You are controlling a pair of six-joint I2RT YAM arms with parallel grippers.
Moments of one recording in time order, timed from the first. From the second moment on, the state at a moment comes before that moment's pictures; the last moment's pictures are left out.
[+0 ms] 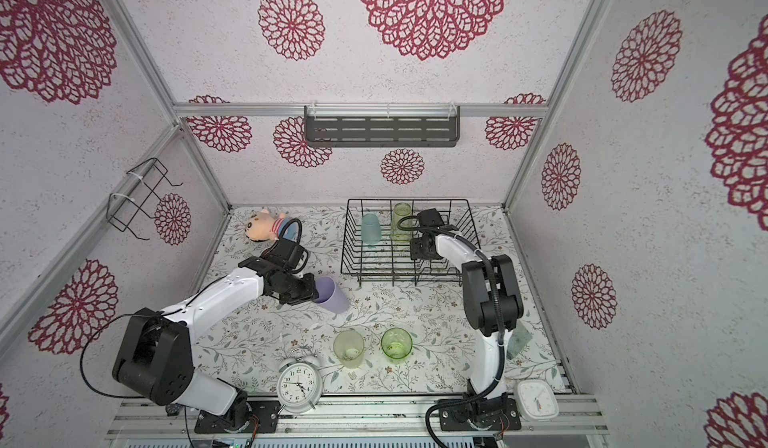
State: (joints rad) left arm -0.40 1.53 1.05 -0.73 0.19 -0.59; right arm 0.29 1.98 1.47 -0.55 0.05 0.19
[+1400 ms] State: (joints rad) left arm -0.17 0.99 1.07 -1.05 -0.08 -0.55; right arm 0.55 2.08 1.56 -0.56 0.12 0.18
